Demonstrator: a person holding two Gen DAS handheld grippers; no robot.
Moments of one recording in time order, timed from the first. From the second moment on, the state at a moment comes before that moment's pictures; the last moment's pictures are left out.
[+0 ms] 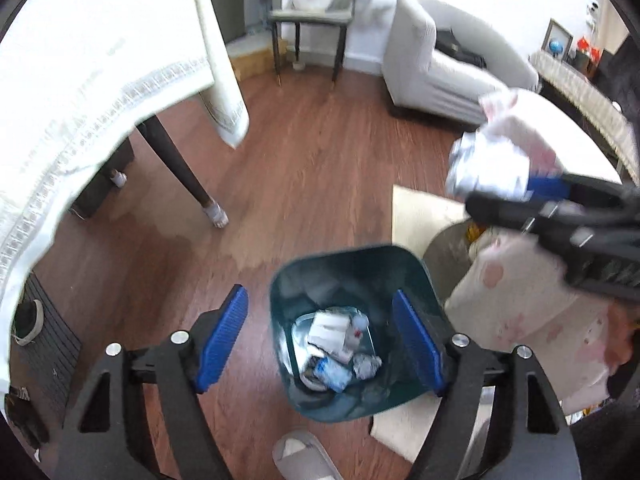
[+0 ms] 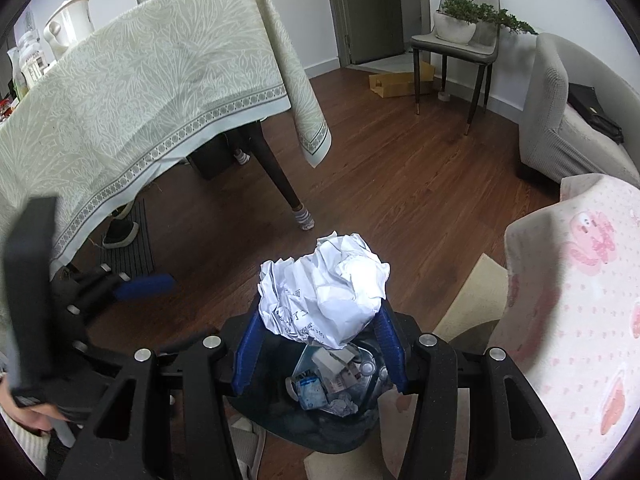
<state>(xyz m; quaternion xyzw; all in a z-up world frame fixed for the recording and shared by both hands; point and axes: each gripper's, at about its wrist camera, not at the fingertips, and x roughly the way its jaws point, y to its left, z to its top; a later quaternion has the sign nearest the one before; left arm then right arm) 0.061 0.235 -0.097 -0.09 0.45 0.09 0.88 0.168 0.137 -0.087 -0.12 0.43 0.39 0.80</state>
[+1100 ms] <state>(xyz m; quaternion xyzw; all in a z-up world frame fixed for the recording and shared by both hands) 0.039 0.223 -0.005 -0.09 0.34 0.09 0.93 0.149 0.156 -0.173 -0.19 0.51 0.40 0.74</state>
